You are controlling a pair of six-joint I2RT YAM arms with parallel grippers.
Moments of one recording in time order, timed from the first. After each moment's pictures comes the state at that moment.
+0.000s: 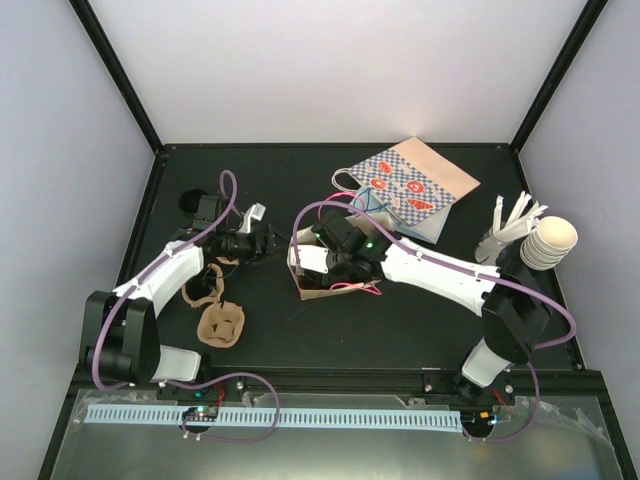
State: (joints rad) left arm -0.18 1.37 0.82 -0.38 0.88 -0.51; right arm 0.94 1.63 1.25 -0.61 -0.02 -0.69
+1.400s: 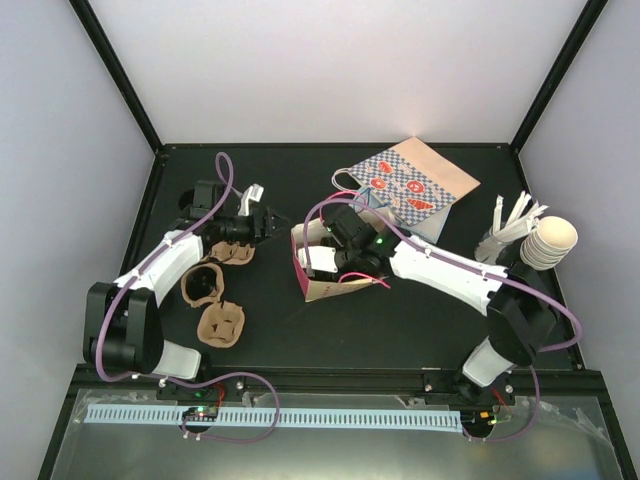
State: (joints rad) left arm -0.15 1.42 0.91 -0.29 0.90 -0.49; right arm 0.88 1.59 1.19 -0.59 -0.13 -0.84
